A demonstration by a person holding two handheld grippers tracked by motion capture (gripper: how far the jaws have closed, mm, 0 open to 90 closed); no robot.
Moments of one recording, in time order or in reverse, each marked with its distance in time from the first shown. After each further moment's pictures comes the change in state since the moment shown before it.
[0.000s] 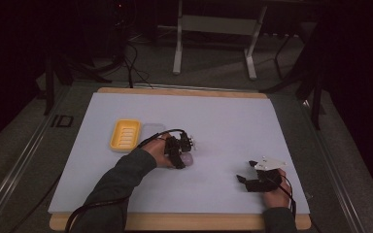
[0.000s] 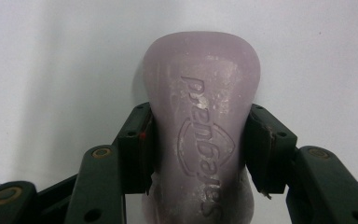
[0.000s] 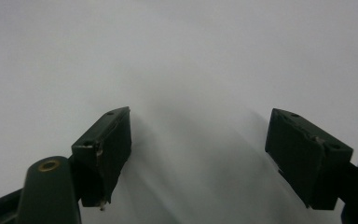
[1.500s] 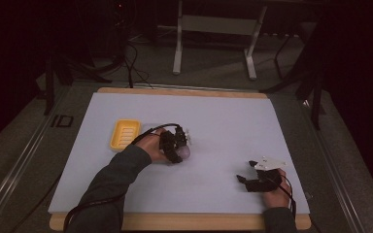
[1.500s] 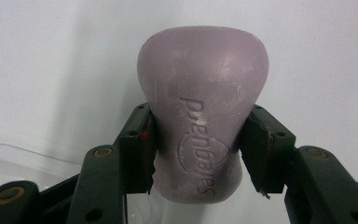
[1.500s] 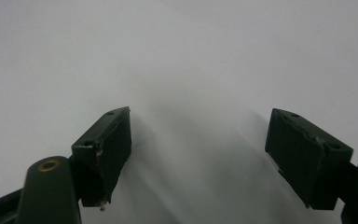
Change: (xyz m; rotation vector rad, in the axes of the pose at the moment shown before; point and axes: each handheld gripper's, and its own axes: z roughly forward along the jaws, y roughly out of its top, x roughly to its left) left arm 0.007 -0.011 -0.027 -0.071 0.045 -0.008; right arm 0.000 0.000 0.000 0.001 0.001 0.001
